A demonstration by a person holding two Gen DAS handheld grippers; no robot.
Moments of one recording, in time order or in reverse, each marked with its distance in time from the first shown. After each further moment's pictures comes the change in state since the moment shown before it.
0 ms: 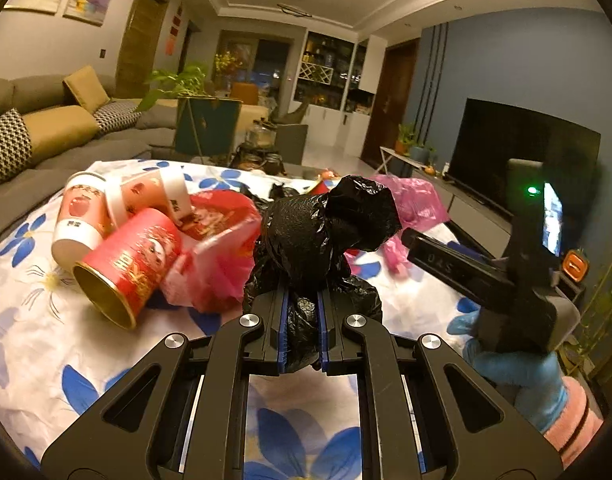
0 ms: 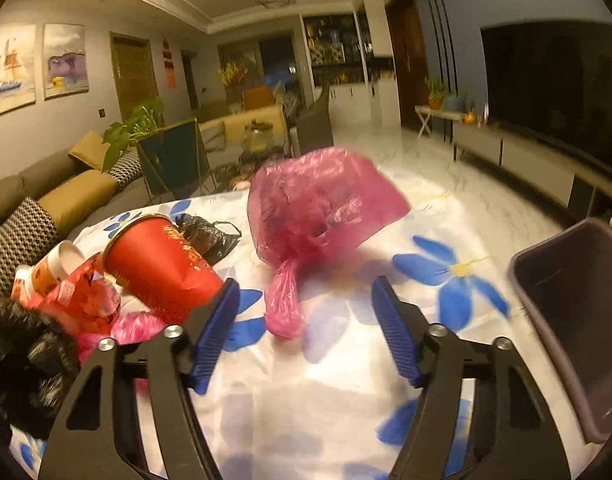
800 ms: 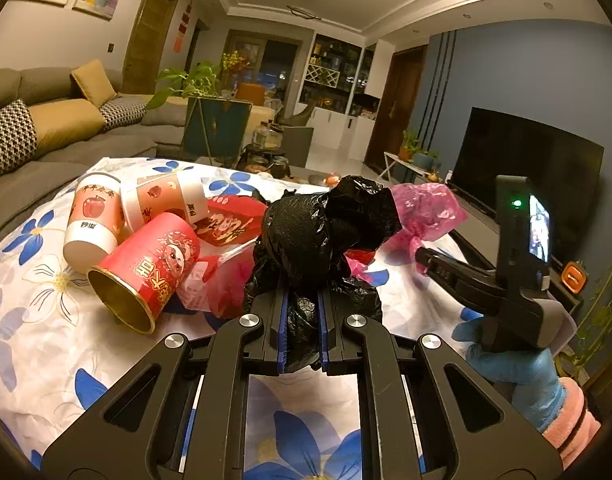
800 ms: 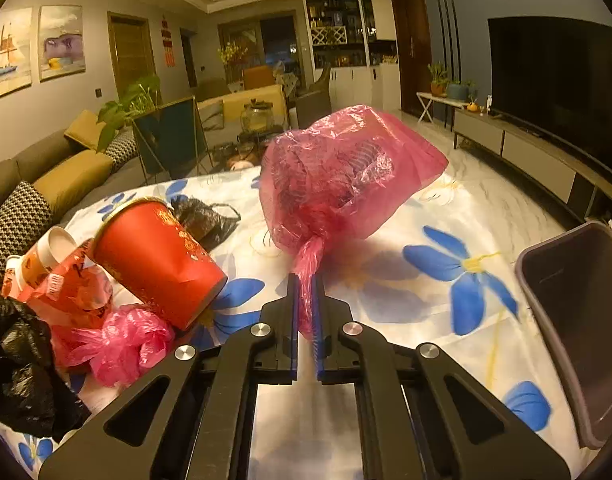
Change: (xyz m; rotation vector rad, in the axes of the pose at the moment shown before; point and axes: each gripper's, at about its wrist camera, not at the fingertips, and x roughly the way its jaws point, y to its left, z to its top) left arm -0.009 0.011 0.006 -0.034 -0.007 -0.003; right arm -0.004 0.003 -0.002 -0.042 0.053 -0.017
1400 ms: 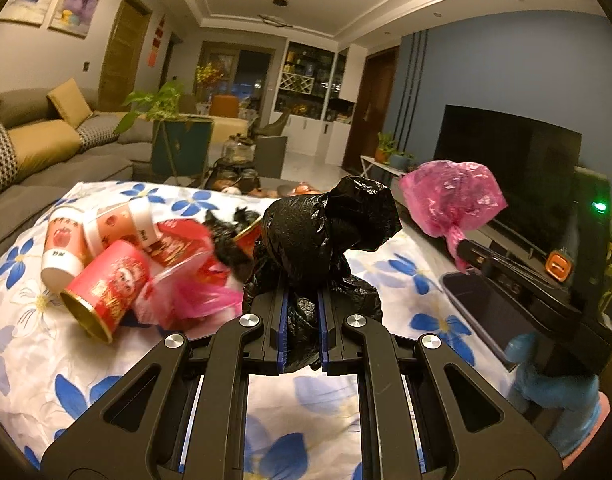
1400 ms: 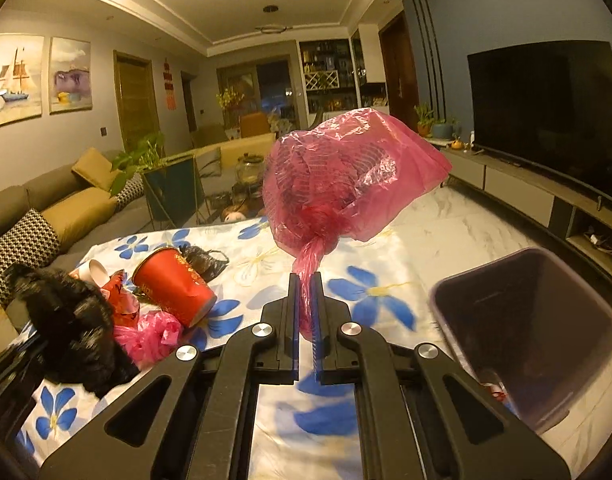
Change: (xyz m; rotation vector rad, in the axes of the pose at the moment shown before) left arm -0.013 -0.048 0.008 0.072 -0.032 -0.071; right arm -0.108 -0.048 0.000 0.013 -0.170 -0.008
